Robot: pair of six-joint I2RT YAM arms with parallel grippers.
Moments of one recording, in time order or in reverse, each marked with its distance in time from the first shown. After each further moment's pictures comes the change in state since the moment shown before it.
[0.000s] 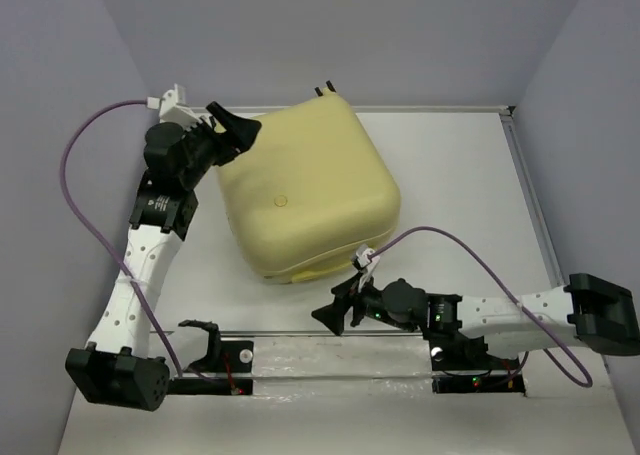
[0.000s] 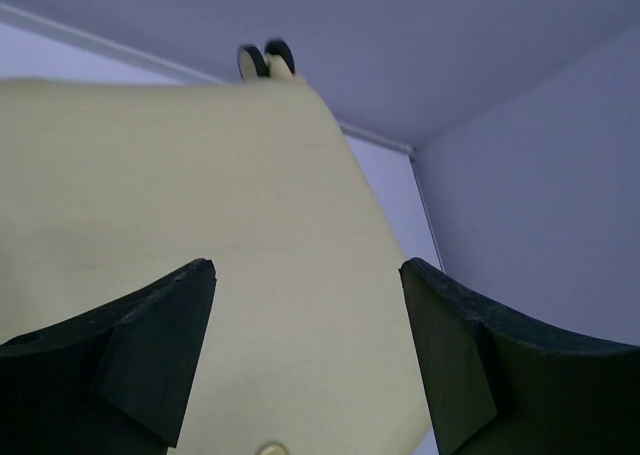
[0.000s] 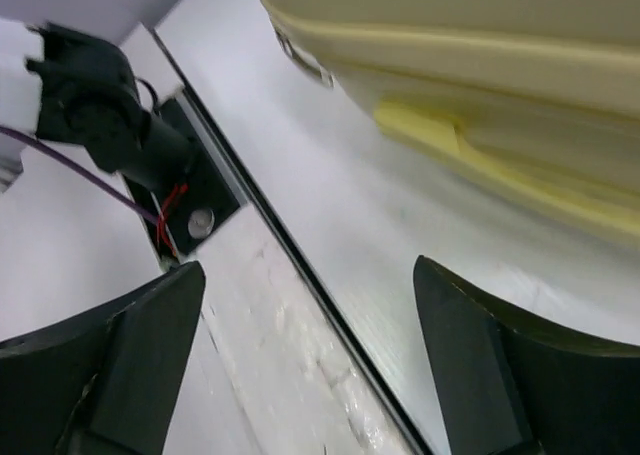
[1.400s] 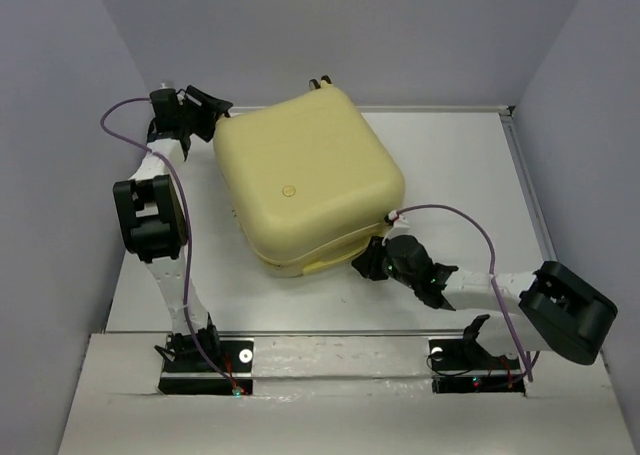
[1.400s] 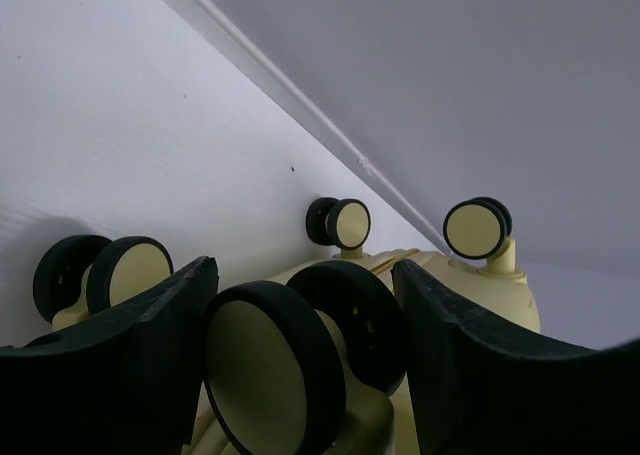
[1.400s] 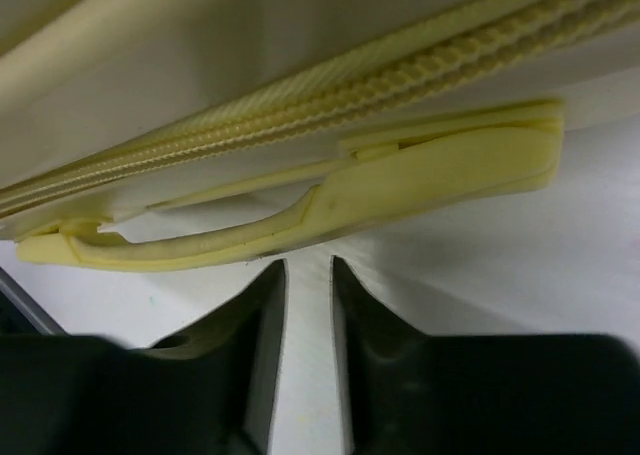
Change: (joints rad) left arm 0.389 0.951 0.463 0.223 0.268 -0.266; right arm -0.495 0.156 -0.039 -0.121 -0.098 0.227
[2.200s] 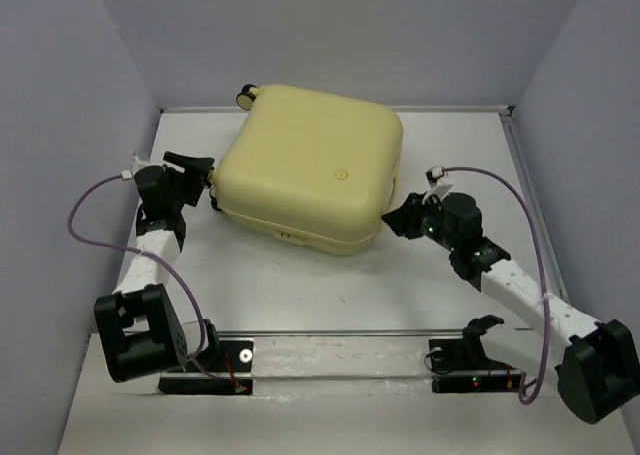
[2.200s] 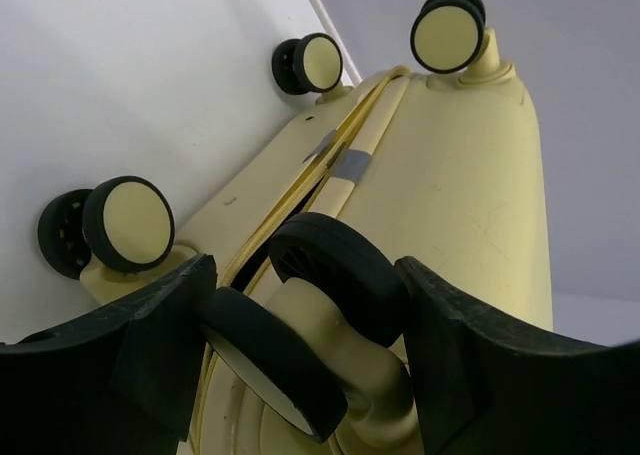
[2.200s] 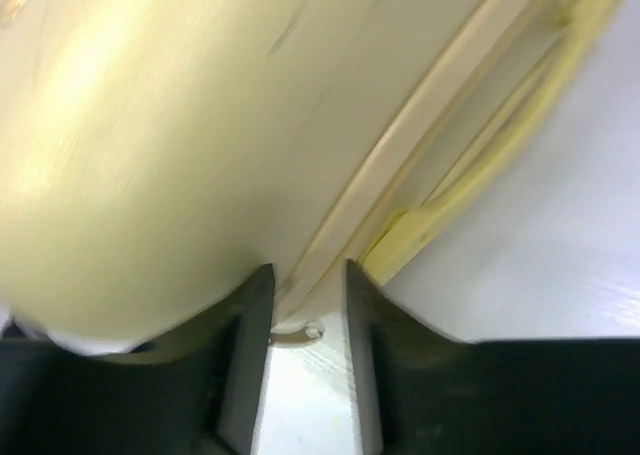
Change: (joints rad) left arm 0.058 -0.784 -0.916 0.201 -0.192 -0.050; right arm -0.488 -0.253 0.216 -0.271 -0.385 -0.263
